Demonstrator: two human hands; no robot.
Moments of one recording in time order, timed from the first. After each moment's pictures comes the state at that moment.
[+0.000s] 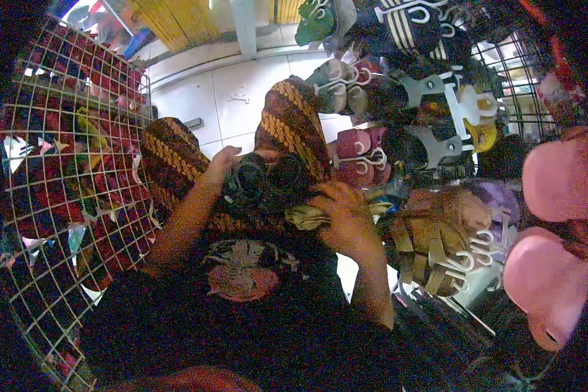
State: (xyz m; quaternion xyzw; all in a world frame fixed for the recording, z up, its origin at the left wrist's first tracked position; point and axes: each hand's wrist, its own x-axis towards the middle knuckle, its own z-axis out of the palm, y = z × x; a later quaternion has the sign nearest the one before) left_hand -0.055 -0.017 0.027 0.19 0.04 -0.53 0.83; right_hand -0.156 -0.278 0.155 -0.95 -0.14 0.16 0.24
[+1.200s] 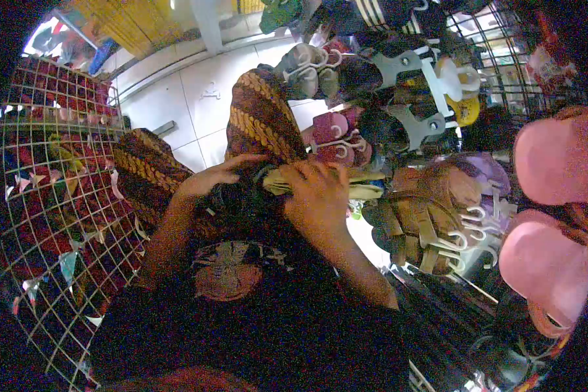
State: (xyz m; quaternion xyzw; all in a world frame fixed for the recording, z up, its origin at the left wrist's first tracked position) left_hand -0.051 -0.026 0.020 0.42 -0.20 -0.55 0.69; right_hand -0.144 -0.243 0.147 -0.99 -0.05 0.03 0.14
